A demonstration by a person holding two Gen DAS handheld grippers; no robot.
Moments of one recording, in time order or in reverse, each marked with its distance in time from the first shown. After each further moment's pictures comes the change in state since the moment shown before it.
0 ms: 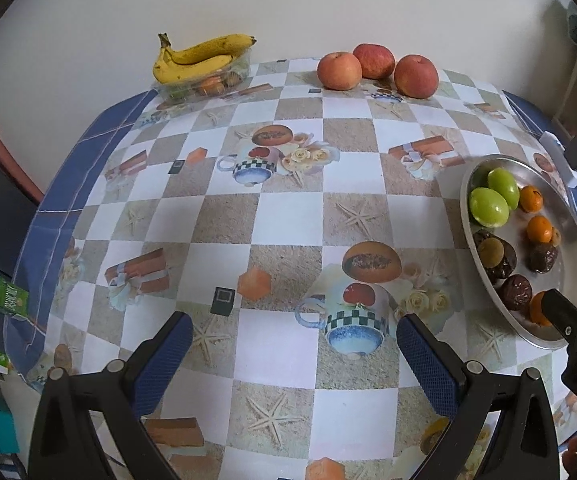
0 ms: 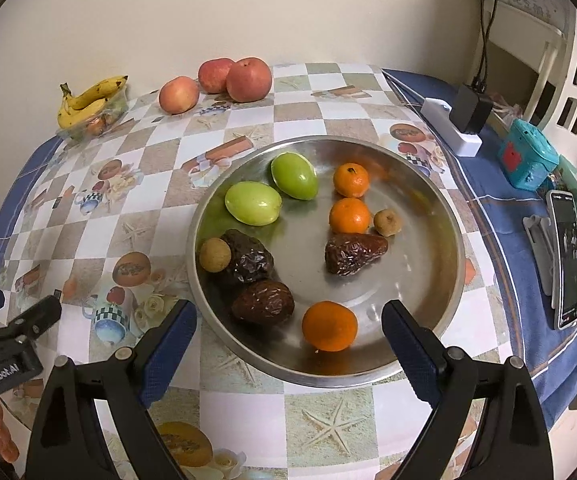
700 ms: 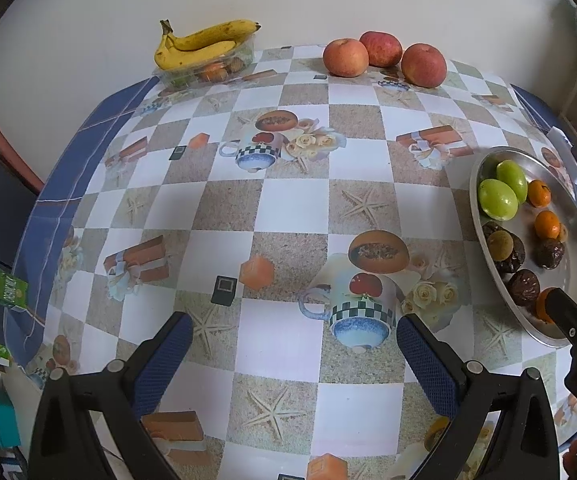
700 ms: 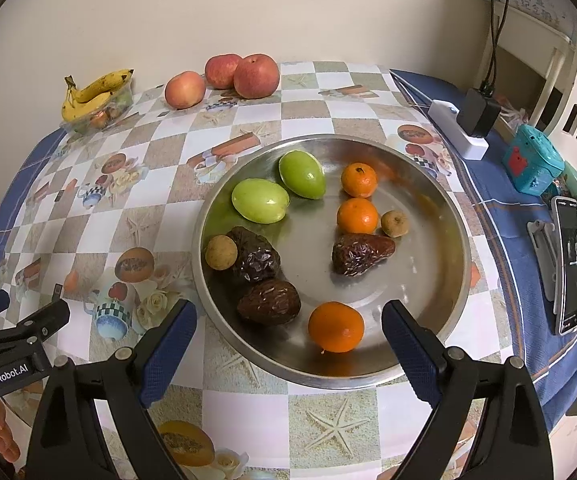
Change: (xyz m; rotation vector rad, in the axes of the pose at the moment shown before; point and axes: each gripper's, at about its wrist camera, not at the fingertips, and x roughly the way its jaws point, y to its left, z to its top) left arm 0.008 0.004 -0.001 -0.012 0.043 0.015; right arm 0.003 0.004 0.001 -0.022 0.013 0.001
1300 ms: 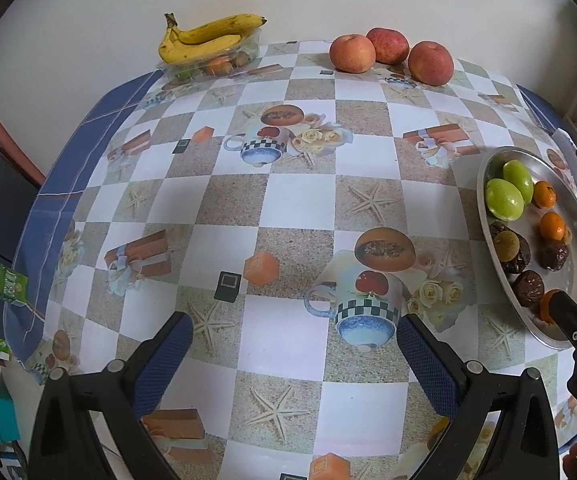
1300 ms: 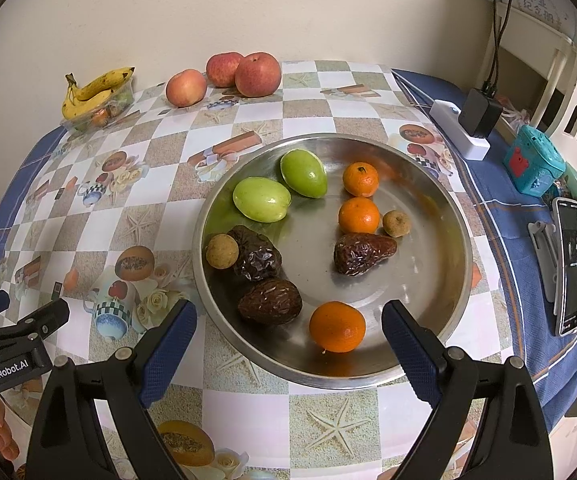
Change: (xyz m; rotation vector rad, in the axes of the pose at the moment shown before) left arm 0.003 0.004 0.001 -0.015 0.015 0.003; right arm 0.000 0.001 0.000 -0.001 0.003 -0.001
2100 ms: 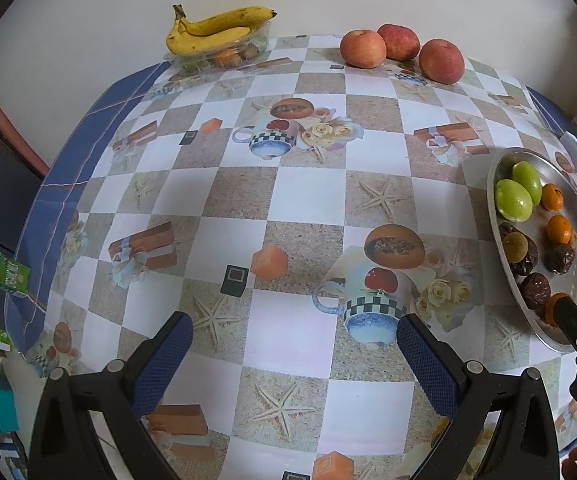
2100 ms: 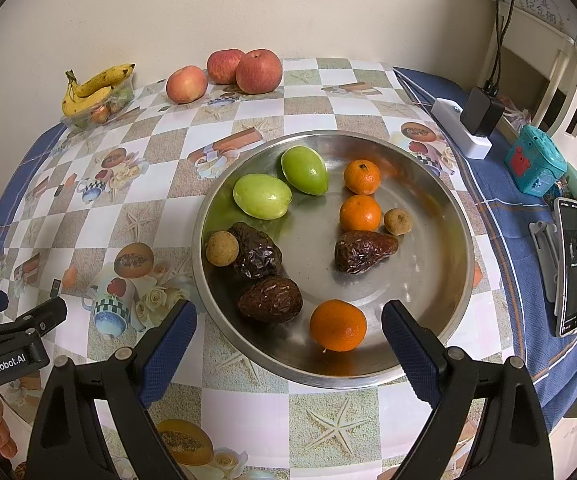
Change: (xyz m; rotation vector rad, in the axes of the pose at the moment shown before) left arm 0.004 0.005 -0.001 -0.026 0.020 0.015; right arm 0.002 0.001 -0.001 -0.002 0.005 -0.001
